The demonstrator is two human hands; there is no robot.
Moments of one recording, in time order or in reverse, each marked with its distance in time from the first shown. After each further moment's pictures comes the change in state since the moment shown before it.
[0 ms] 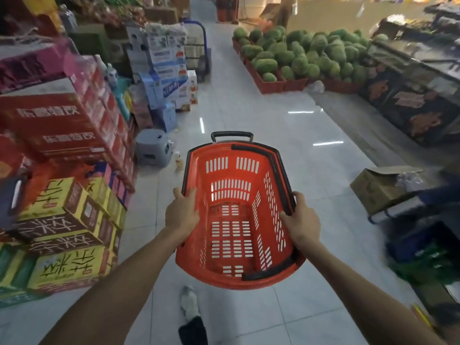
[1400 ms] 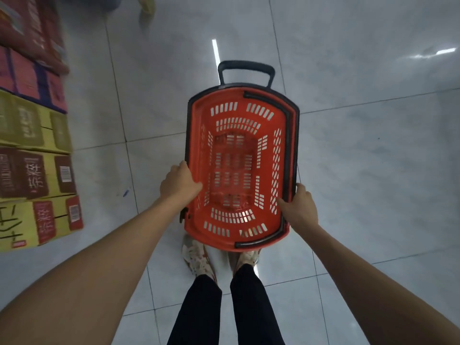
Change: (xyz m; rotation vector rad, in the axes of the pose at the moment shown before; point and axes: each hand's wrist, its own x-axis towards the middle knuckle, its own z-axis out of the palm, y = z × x) left_hand 0.328 -0.226 0.523 -0.075 -0.625 -0.364; right_hand 0.254 0.223 0.559 -0.181 -0.546 0.501
